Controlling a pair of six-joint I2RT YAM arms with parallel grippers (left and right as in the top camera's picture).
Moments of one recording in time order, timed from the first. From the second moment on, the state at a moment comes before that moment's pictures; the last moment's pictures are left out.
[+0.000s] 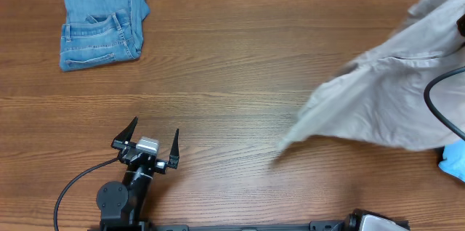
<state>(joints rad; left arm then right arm) 0.03 0.02 0.01 -0.05 0.27 0.16 -0.27 1.37 2.17 -1.12 -0.19 0.28</state>
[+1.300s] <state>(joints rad) 0.03 0.02 0.01 -0.05 0.22 0.16 0.13 1.81 1.71 -1.03 -0.51 0.19</state>
